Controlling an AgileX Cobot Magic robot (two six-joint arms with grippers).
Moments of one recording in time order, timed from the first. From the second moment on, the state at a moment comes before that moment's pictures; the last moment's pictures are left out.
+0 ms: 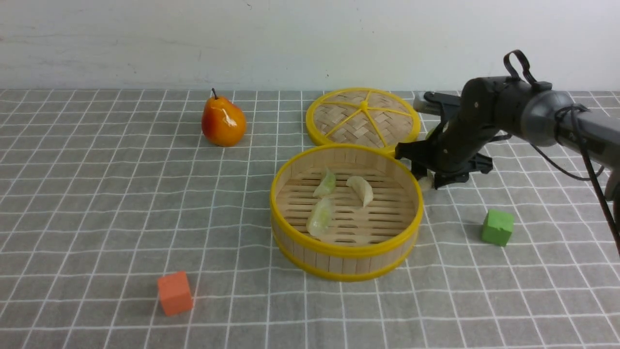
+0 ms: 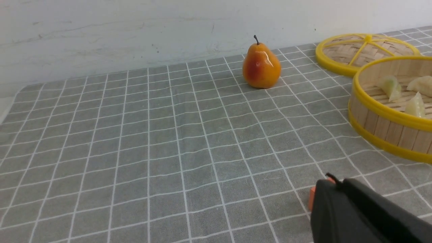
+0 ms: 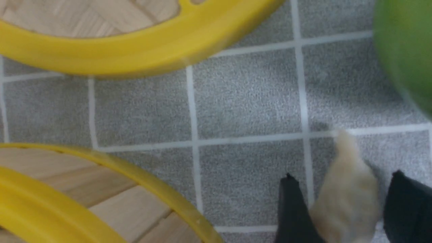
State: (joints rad) right arm 0.20 2.34 -1.94 0.12 0.75 0.30; left arm -0.53 0.00 -0.27 0.64 0.62 -0.52
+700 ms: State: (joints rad) right arm 0.30 2.10 -1.99 0.31 1.01 -0.14; left arm -0.53 0.00 -0.27 0.64 0.61 -0.52
